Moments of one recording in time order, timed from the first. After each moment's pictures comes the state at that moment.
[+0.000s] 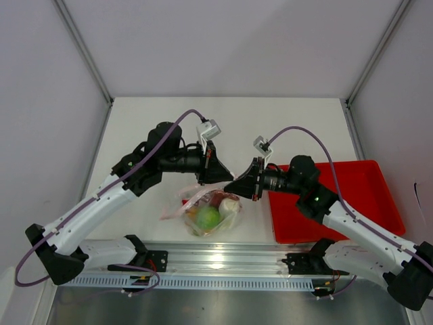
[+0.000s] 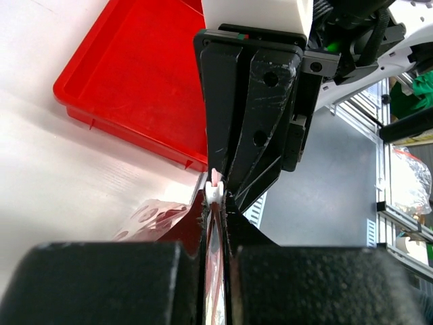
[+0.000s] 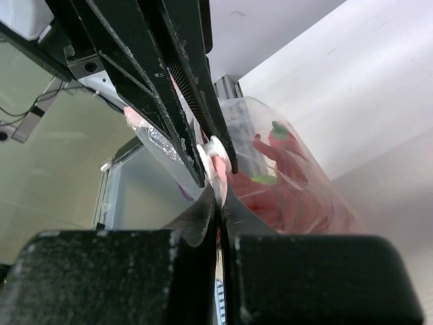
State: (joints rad) left arm -0.78 1.14 1.25 -0.47 0.61 -0.30; right arm 0.77 0.95 0.75 0.21 -0.66 0.62
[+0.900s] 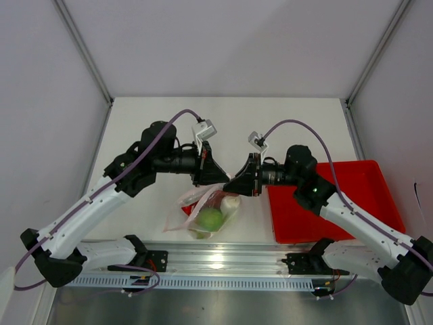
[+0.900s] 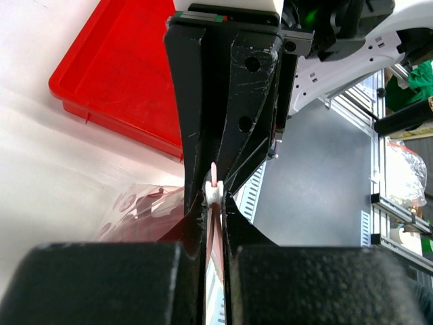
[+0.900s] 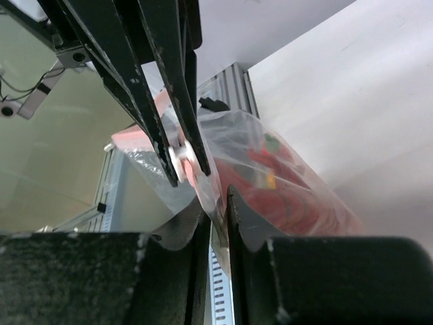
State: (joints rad) left arm -0.78 1.11 1.29 -0.55 0.62 -0.29; right arm 0.74 1.01 0.82 0.16 -0.78 0.56
